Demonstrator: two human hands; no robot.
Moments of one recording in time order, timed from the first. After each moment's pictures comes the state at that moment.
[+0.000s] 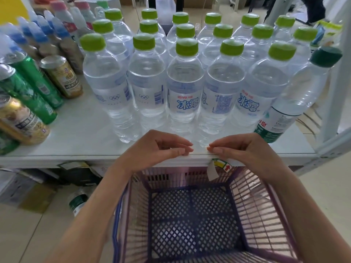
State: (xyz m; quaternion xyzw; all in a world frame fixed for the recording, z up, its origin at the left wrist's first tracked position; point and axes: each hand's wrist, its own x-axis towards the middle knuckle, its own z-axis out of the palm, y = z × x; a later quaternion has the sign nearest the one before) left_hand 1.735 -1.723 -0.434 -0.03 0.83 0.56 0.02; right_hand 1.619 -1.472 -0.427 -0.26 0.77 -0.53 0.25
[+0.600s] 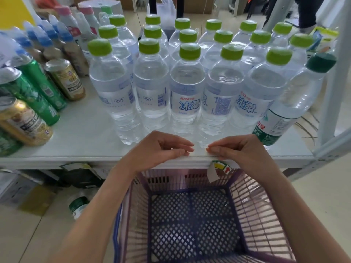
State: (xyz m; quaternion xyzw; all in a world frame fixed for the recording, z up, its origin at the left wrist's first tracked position) left_hand 1.732 -1.722 -0.436 -0.03 0.82 0.57 0.00; right_hand 1.621 -1.483 -0.434 -0.23 0.77 -0.56 0.21
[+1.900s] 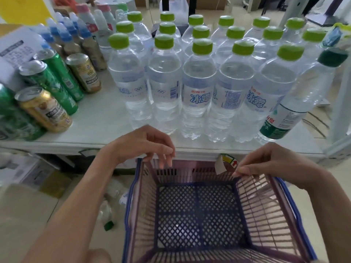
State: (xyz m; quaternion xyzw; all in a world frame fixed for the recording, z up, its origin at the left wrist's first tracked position) left_hand 1.765 -1.762 -0.413 0.00 0.81 0.57 0.14; right_hand 1.617 -1.430 -0.405 -0.30 0.76 -0.40 0.41
